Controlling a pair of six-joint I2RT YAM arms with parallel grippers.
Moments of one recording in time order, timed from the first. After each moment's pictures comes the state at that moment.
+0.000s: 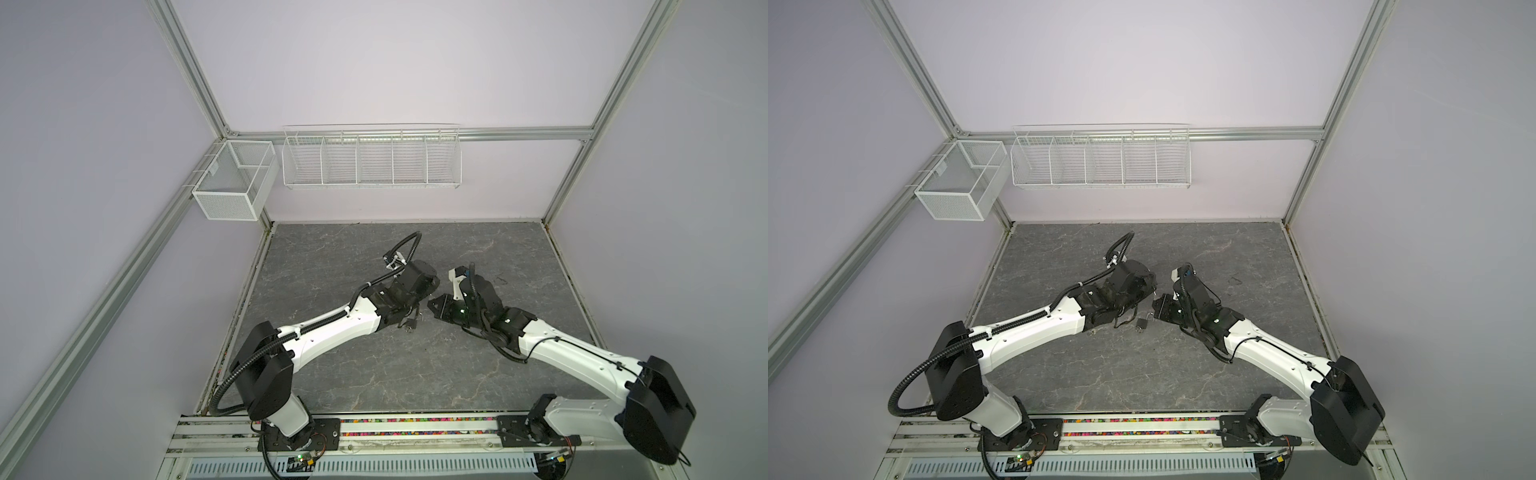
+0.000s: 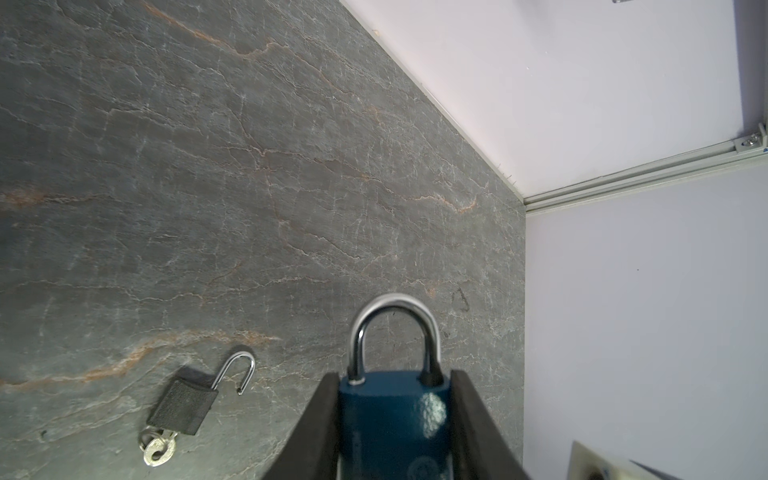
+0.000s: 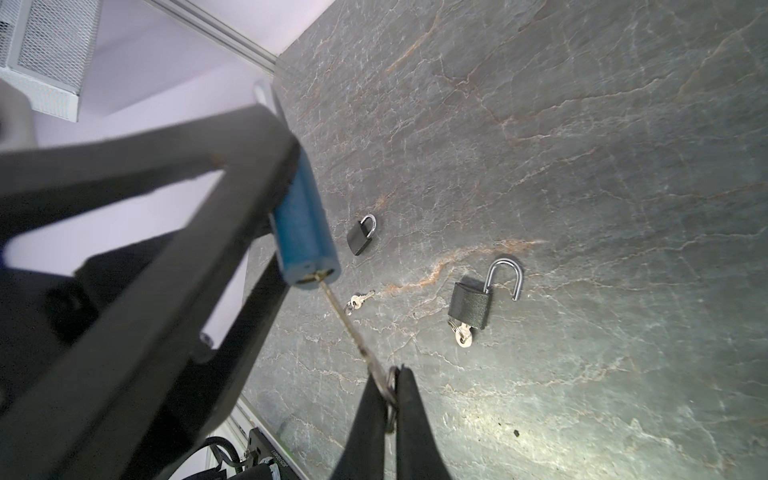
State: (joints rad) left arm -0.97 1.60 1.25 -0.28 -0.37 -1.23; right arm 0.74 1.26 0.81 -0.14 -0.11 0.92
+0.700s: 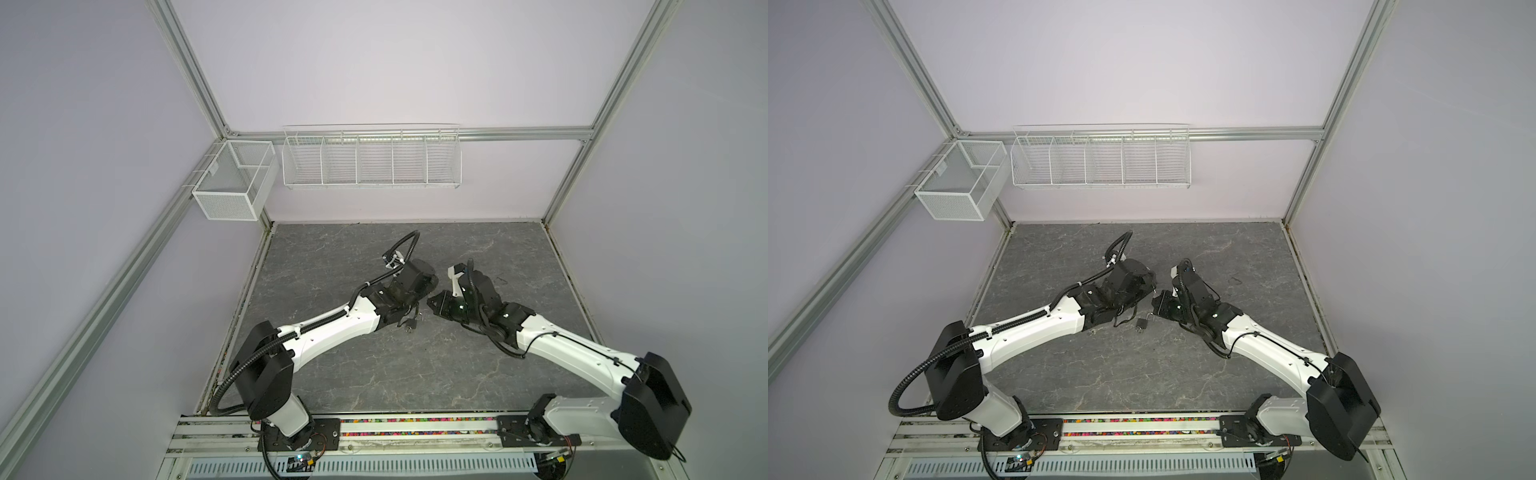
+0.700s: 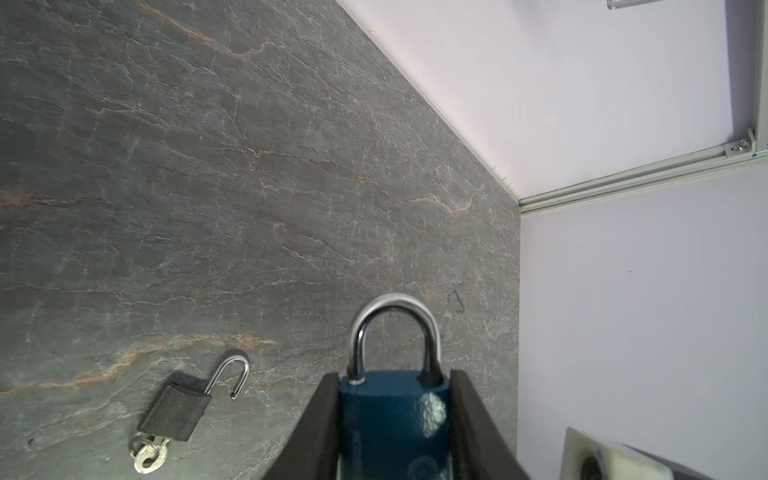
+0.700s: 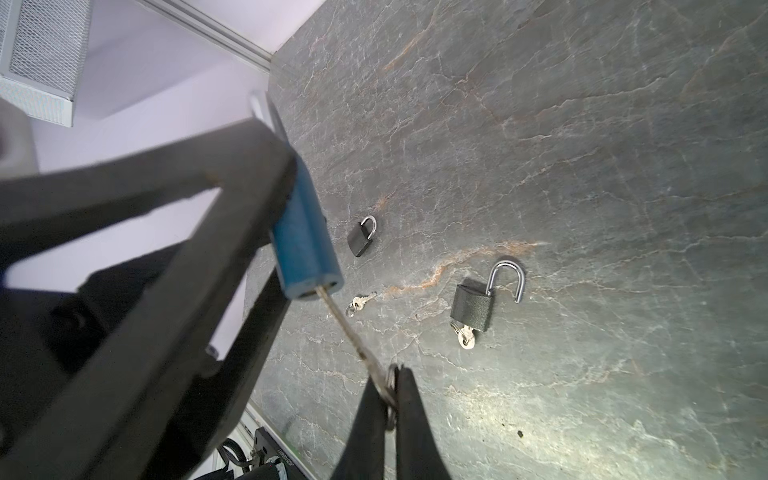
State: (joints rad) left arm -0.96 1.60 1.24 -0.26 -0.36 -1.23; right arm 0.72 1.29 0.85 -0.18 -0.14 0.92
